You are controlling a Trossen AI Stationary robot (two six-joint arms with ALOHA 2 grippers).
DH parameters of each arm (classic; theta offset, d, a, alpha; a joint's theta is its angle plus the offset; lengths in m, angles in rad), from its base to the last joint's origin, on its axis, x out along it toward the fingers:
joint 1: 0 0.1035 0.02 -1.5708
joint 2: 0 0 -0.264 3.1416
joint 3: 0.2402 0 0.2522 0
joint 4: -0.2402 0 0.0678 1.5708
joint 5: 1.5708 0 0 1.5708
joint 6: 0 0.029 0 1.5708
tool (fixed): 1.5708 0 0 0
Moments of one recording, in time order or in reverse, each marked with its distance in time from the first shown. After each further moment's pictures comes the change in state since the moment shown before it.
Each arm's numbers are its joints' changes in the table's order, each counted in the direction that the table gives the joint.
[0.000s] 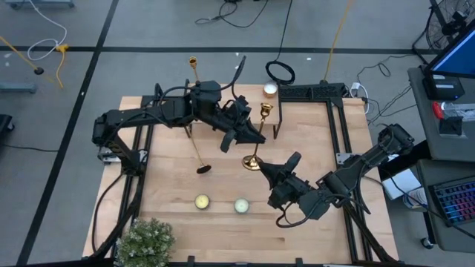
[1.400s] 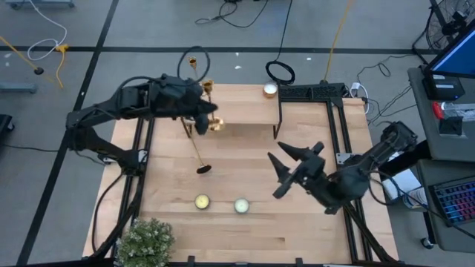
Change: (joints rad) left arm 0.024 -0.309 -0.002 -0.745 -0.796 0.148; right arm 0.039 -0.063 0.001 0.640 0.154 0.400
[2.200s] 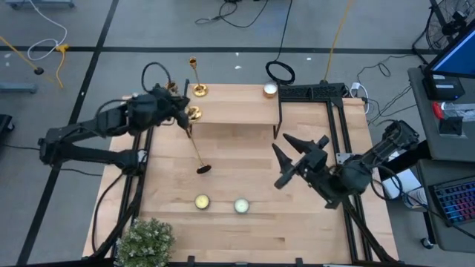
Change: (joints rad) left arm 0.110 -0.424 -0.668 0.417 -0.256 -0.005; right arm -0.051 -0.028 0.000 -0.038 0.050 -0.035
